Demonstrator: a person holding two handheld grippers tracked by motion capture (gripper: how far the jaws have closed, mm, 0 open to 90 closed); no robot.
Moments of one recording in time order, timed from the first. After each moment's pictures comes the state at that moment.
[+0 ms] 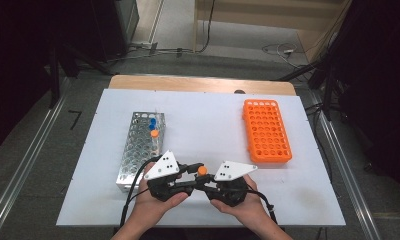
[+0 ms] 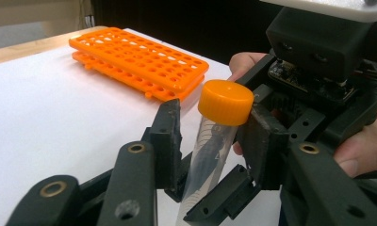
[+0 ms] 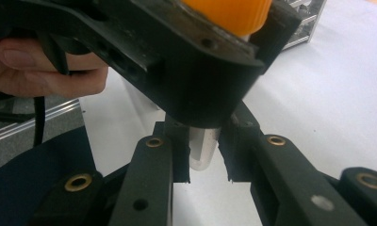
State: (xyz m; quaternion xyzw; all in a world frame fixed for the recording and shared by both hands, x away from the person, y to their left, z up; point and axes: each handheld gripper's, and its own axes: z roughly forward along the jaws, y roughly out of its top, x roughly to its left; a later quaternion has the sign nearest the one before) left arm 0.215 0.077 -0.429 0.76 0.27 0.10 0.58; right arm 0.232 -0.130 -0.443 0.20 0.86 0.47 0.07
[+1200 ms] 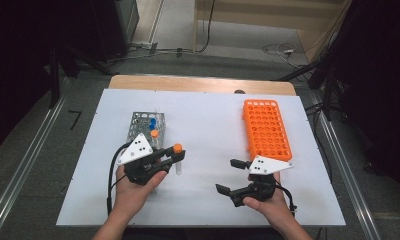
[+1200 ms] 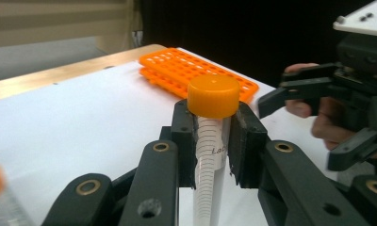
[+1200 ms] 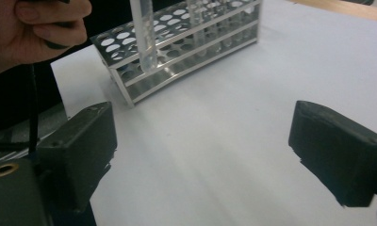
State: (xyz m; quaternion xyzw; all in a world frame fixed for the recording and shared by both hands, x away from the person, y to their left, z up) left arm 0.233 0.133 -0.411 0.72 0.33 0.17 0.59; right arm 0.246 -0.199 -0.440 0.24 0.82 0.51 0.07
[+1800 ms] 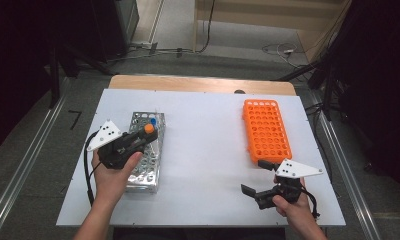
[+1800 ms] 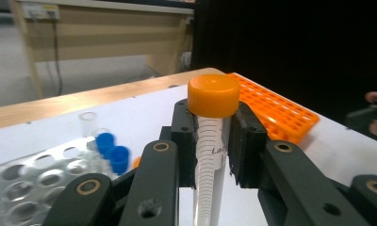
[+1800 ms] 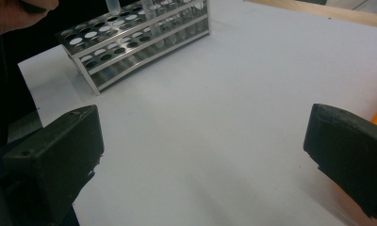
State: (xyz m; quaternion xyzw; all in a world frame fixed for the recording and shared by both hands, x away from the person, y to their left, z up) left arm 0.250 0.186 -0.404 0.67 0.39 0.23 0.59; right arm 0.242 -0.257 -0.442 0.29 0.81 0.51 0.10
